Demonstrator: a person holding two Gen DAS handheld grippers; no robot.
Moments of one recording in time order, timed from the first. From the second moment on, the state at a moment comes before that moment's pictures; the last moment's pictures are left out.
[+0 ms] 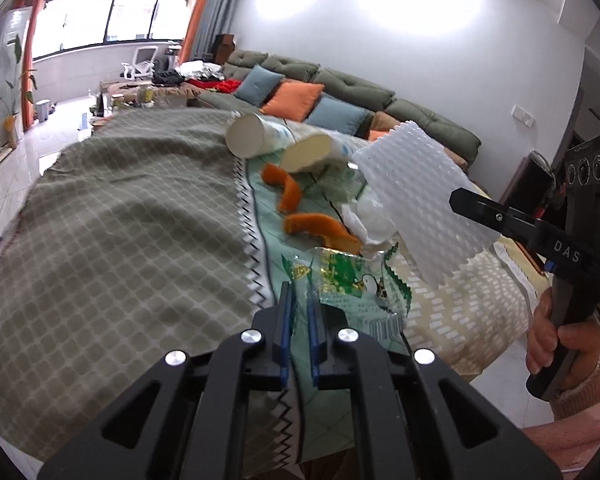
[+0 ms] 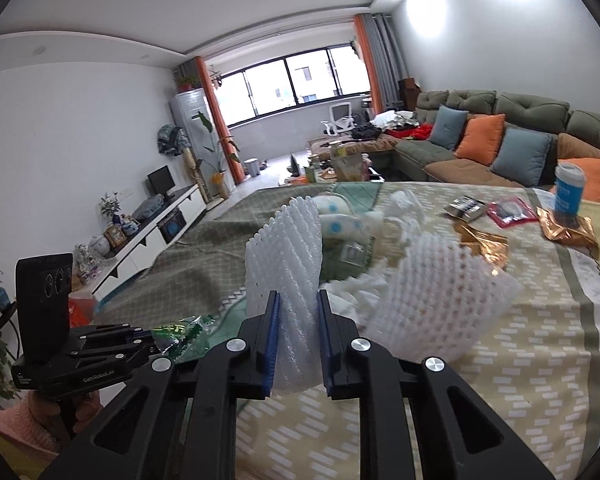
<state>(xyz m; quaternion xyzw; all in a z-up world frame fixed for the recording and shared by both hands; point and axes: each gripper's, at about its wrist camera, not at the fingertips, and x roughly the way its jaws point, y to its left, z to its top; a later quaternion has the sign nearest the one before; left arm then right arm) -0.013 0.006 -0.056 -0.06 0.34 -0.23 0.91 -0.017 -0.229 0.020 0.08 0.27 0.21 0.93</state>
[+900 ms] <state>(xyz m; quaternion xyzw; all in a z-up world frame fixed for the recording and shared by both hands) -0.034 0.230 0.000 -0.12 0.27 0.09 0.95 0.094 0.024 0.052 0.00 0.29 0.45 0.84</state>
